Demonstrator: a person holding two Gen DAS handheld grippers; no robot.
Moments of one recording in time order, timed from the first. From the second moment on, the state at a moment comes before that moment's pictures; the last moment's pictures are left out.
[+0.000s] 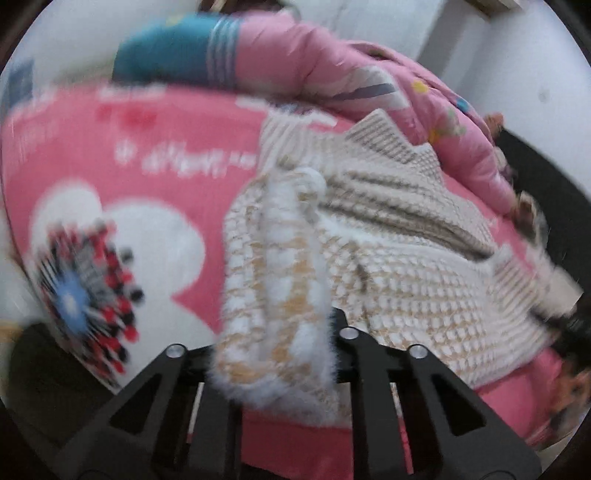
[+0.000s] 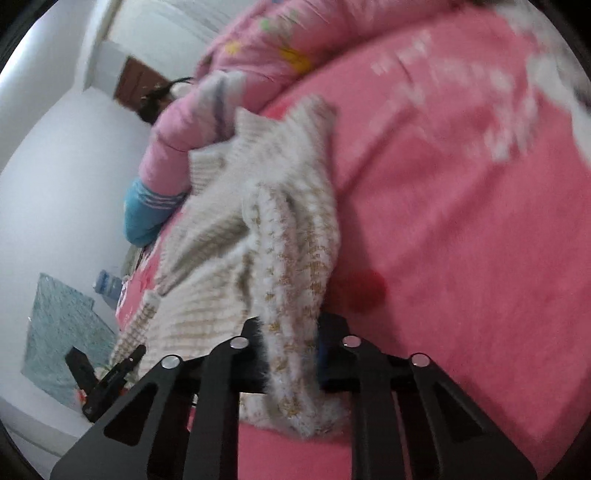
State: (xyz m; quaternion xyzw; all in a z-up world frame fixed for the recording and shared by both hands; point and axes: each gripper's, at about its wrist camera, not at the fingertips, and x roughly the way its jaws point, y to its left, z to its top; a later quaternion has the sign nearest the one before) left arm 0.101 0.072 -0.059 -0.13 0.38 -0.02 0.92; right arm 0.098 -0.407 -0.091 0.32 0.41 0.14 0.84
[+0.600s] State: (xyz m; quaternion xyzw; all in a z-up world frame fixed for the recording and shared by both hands) left arm 0.004 0.103 -0.090 -0.23 0.46 -0.09 0.86; right arm 0.002 -0.463 -0.109 0.33 0.49 0.09 0.80
